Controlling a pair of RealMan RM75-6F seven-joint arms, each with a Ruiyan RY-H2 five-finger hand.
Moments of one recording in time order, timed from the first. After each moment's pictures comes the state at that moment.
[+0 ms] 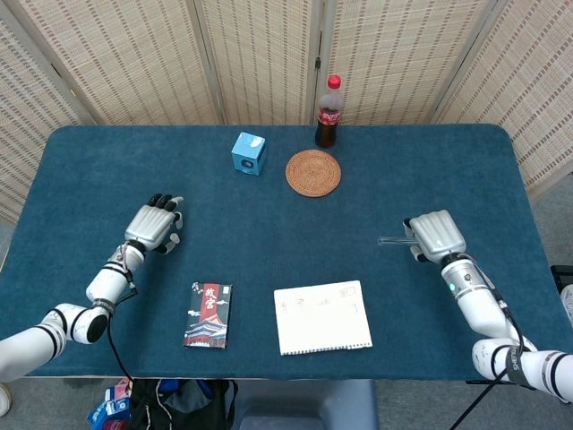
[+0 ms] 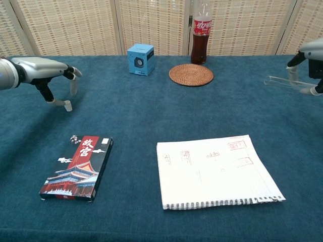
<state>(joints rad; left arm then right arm) -0.91 -1.47 -0.07 -1.06 1.07 0.68 0.18 0.75 -1.17 0.06 -1.58 -0.89 0.90 -0.52</state>
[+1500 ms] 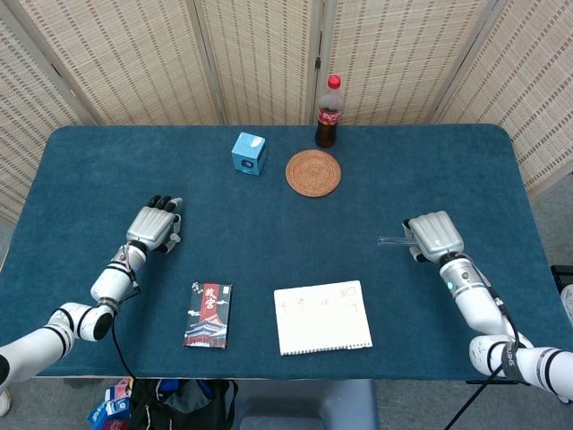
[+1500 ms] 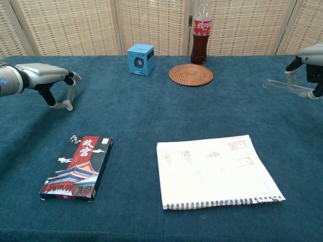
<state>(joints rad) -0.88 -1.54 -0.12 -0.95 1.12 0.65 0.14 0.75 -1.19 0.06 -1.54 -0.88 0.88 -0.52</state>
